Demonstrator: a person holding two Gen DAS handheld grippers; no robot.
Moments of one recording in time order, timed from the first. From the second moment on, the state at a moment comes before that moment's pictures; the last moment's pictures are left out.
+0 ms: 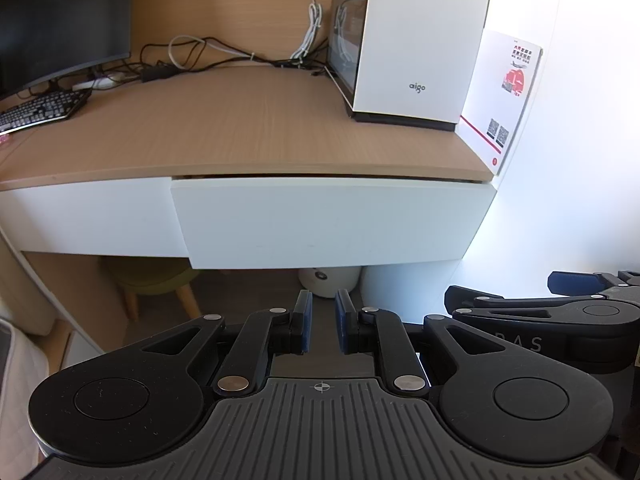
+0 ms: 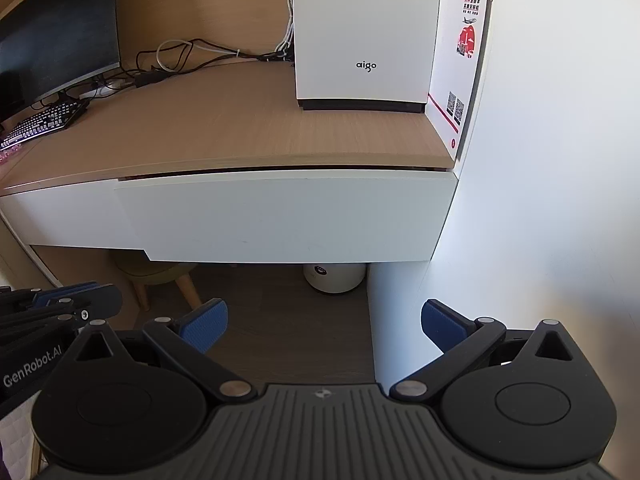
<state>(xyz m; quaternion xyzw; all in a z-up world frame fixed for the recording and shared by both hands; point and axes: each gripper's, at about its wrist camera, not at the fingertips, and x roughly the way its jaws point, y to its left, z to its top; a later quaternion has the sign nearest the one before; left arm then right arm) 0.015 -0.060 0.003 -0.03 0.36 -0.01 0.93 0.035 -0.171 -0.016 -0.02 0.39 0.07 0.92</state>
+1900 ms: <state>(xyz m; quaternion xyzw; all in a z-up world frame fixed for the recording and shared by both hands) 0.016 -0.059 -0.002 -0.04 0.37 -0.02 0.93 0.038 -0.174 -0.017 -0.01 0.39 0.07 0.92</state>
